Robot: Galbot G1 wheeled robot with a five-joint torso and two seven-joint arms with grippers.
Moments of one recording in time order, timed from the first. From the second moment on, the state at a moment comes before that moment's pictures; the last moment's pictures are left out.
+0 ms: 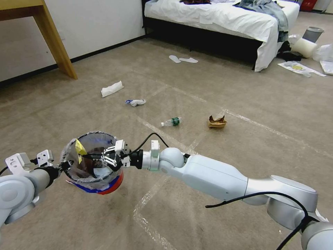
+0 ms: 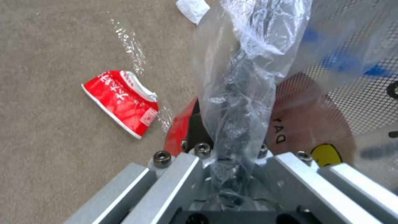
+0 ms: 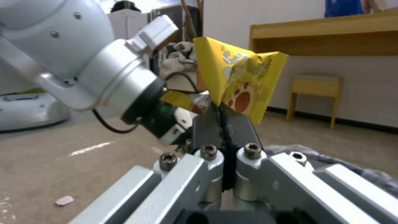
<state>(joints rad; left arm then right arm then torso) 1.42 -0.79 -0.84 -2.11 -1.59 0.65 -0.74 -0.20 1.27 -0.81 1.40 0.94 0.32 -0.56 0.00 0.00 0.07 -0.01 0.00</state>
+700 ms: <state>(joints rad) 1.45 -0.79 -0.87 -2.13 -1.59 0.65 -0.74 -0.19 1.30 -0.79 1.33 0.87 0.36 -0.53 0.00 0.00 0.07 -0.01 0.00</state>
